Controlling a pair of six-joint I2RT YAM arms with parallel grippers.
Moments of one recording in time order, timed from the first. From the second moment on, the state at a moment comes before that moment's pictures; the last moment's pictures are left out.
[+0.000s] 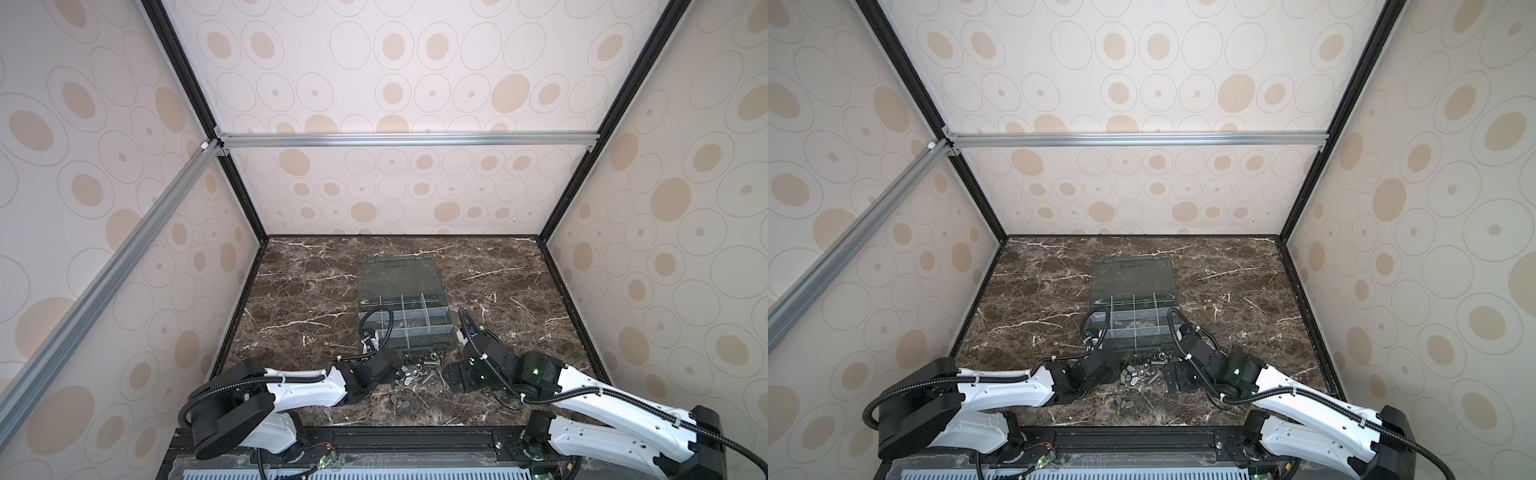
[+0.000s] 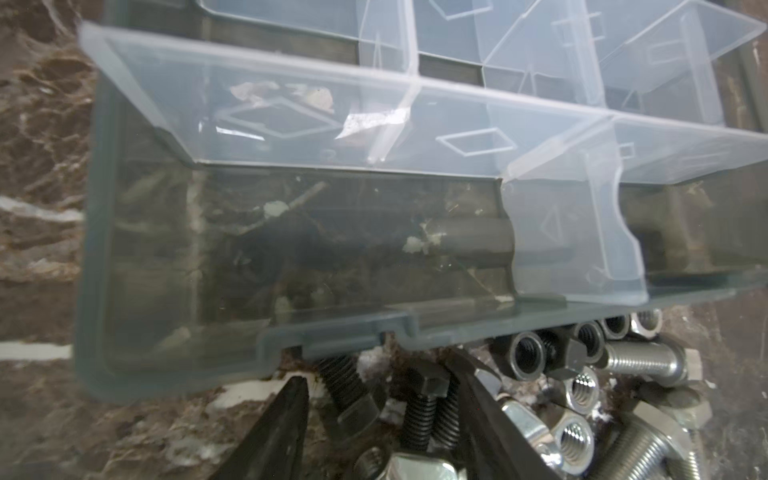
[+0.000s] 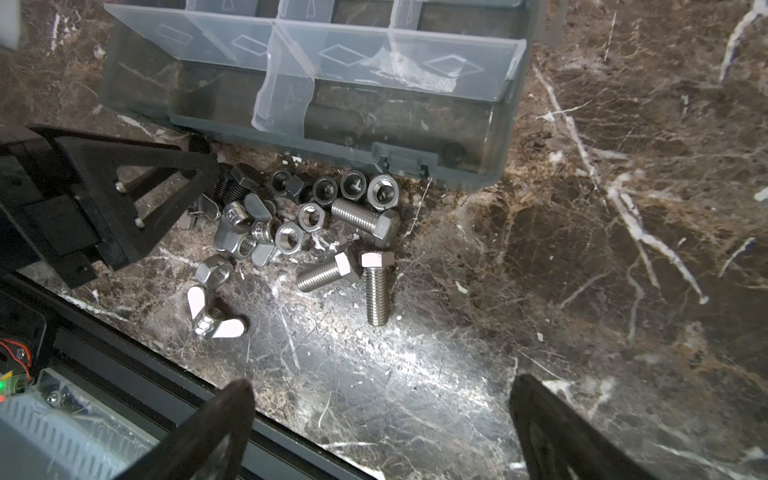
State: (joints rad) left arm -1.05 1.37 0.51 -0.11 -0.43 -1.05; right arm 0.97 0.92 0.69 -0.78 0.15 0.67
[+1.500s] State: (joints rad) left arm -1.02 1.38 0.51 -0.21 -0.44 -1.04; right arm 0.97 0.90 0.70 -0.78 0.16 0.66
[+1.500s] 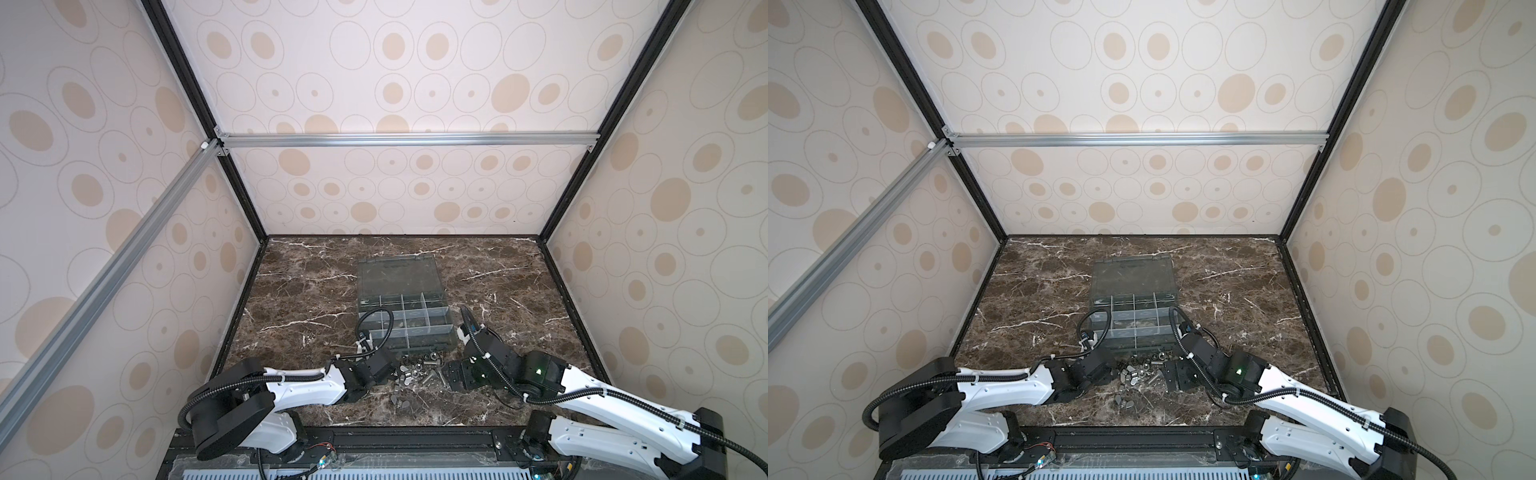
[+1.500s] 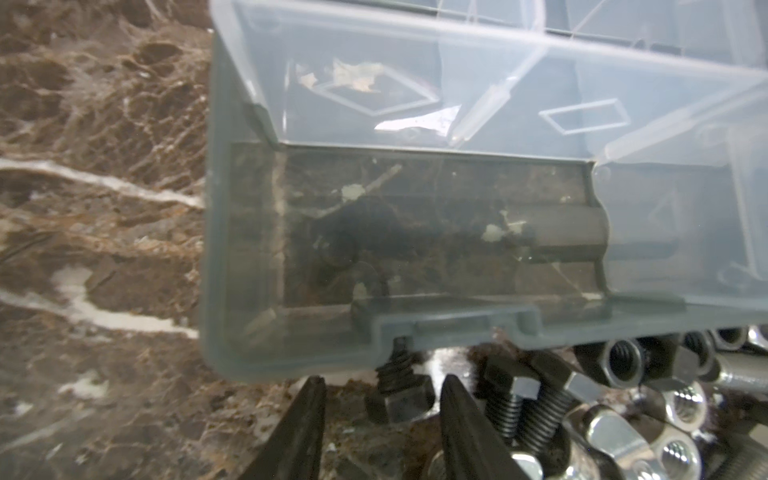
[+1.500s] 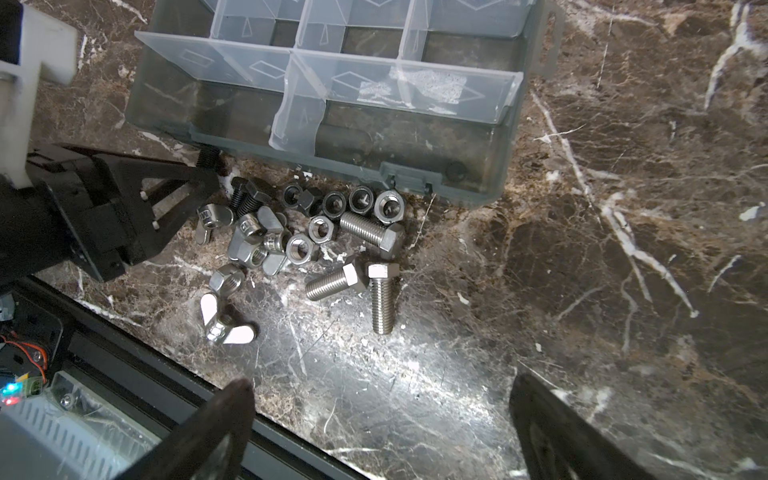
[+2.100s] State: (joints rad) left arm -1.02 1.41 0.53 -0.20 -0.42 -1.01; right arm 0.97 0.80 0.70 -0.83 0.21 0.67
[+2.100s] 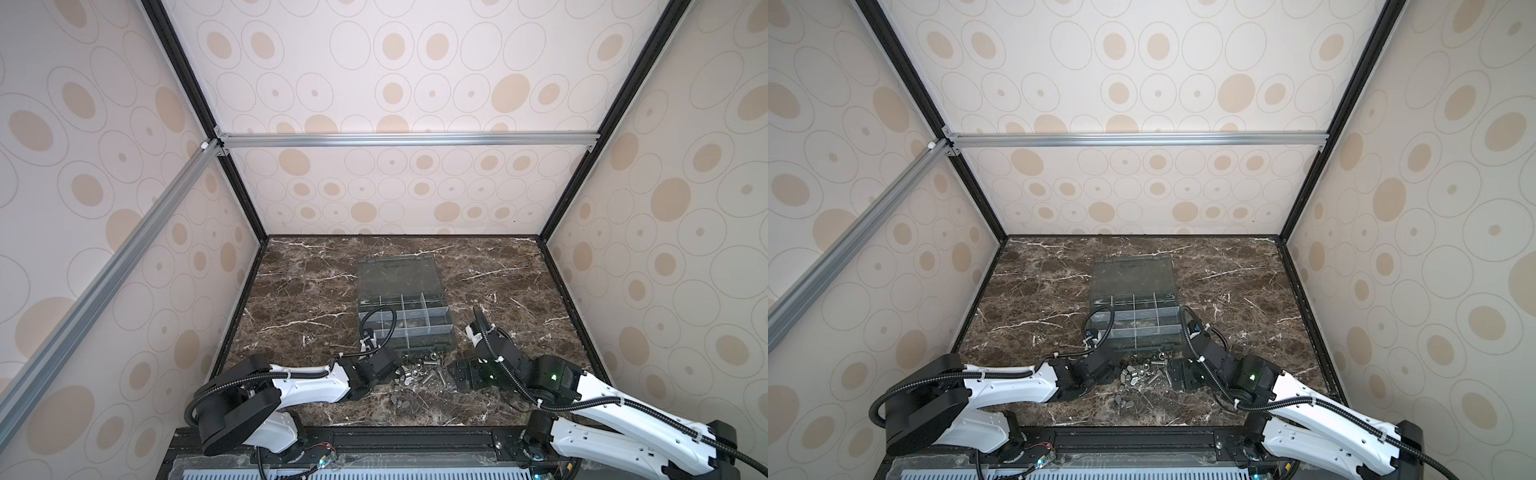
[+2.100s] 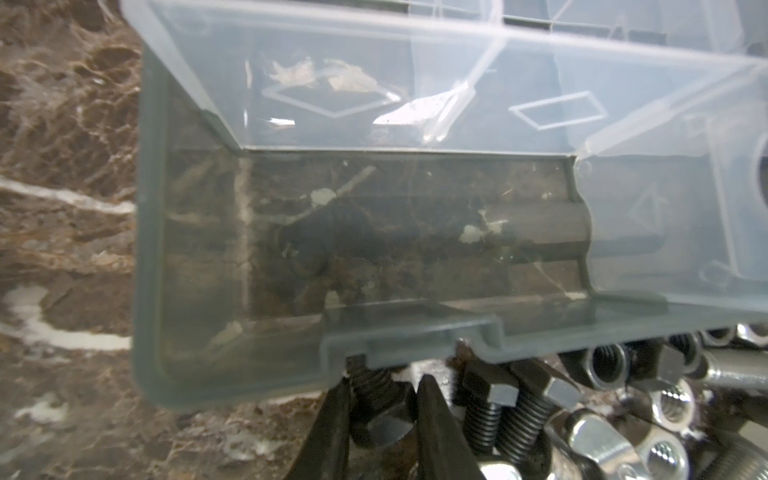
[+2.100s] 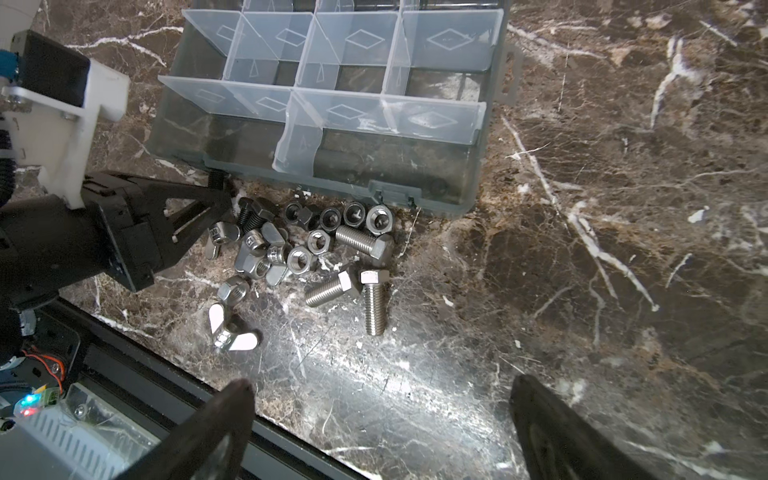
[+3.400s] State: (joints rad) left arm -1.04 1.13 0.58 -0.21 -0.39 -0.86; right arm 0.97 0.60 0.63 -0.95 0.34 0.79
